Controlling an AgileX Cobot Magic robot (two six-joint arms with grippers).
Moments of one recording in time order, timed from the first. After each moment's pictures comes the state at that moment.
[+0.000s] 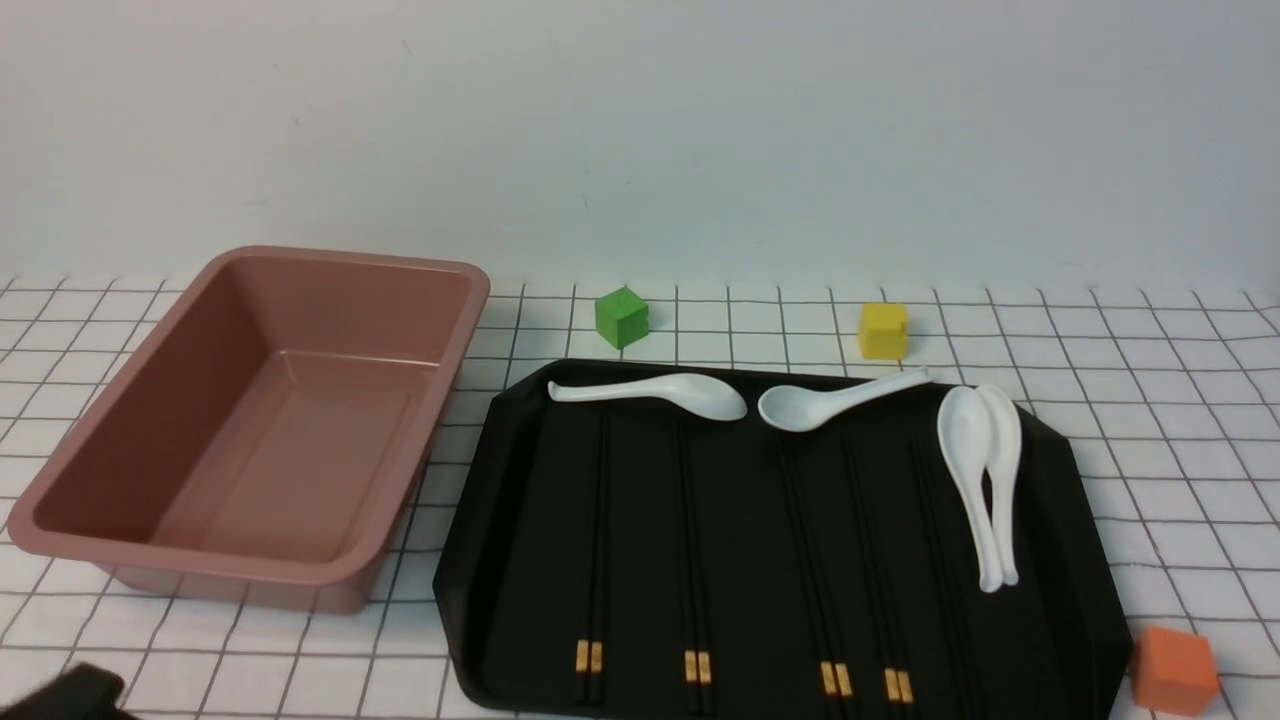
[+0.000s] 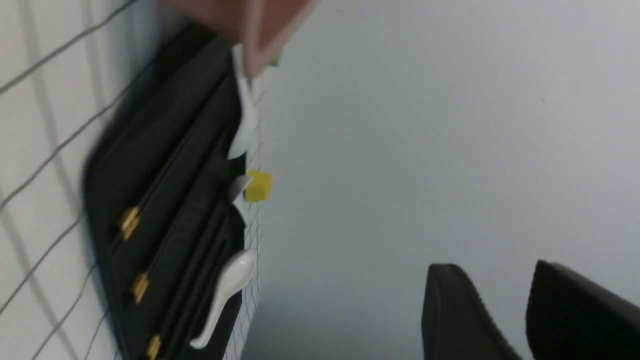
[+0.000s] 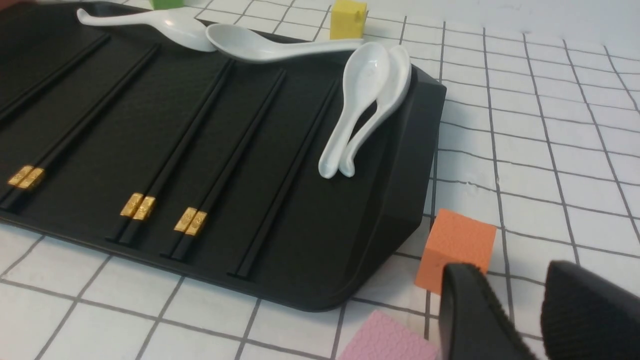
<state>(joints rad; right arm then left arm) 0.14 -0.01 0.02 0.02 0.37 -0.04 -0.08 -0.01 -0.05 -1.00 0.26 -0.67</state>
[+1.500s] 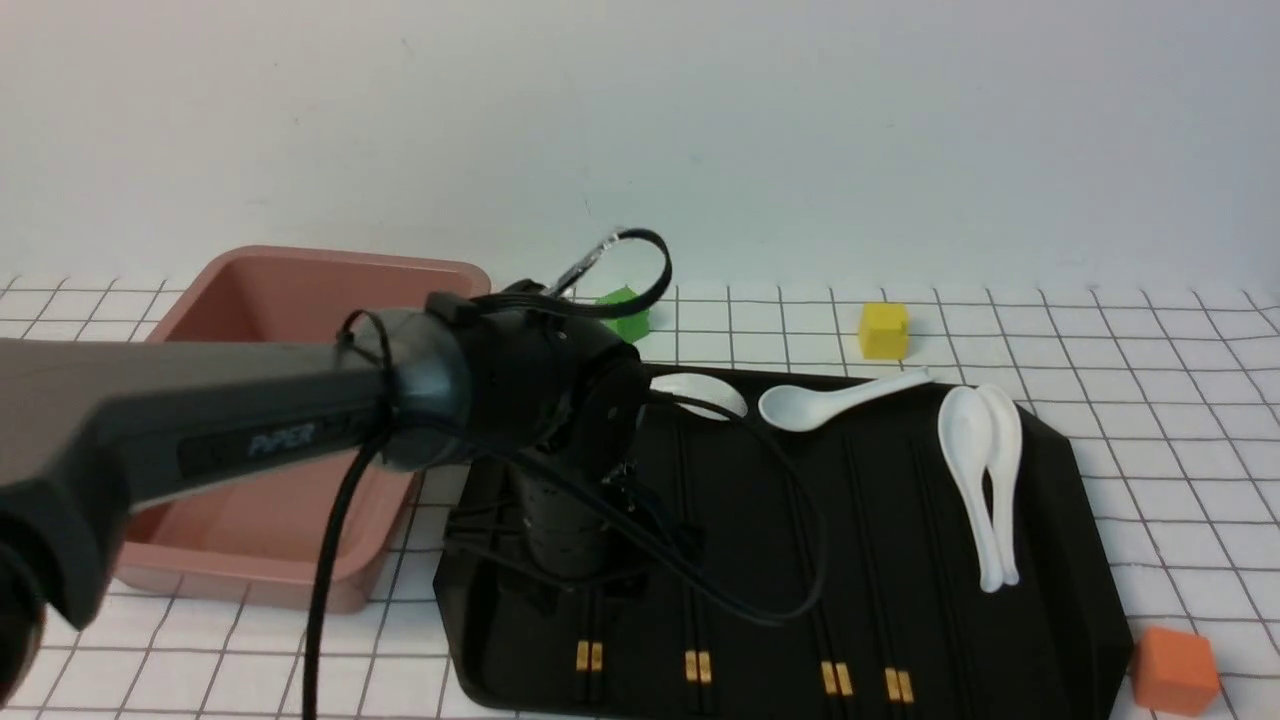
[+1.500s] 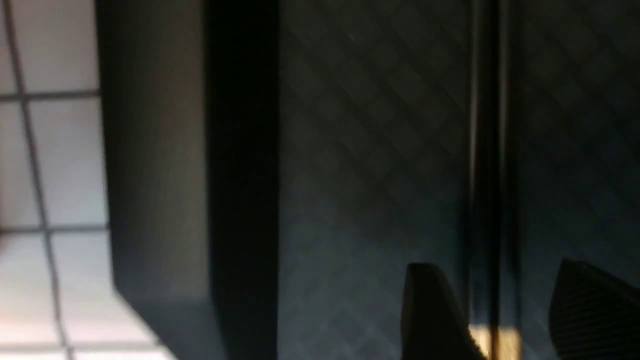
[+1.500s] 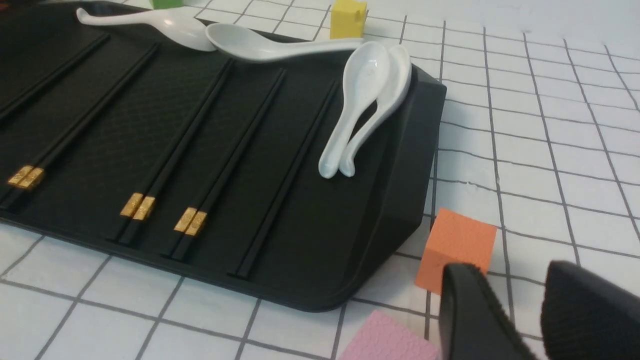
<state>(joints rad) 0.14 -0.01 0.02 0.02 0.37 -0.04 -0.66 1.99 -1.37 0.14 0.83 -0.69</state>
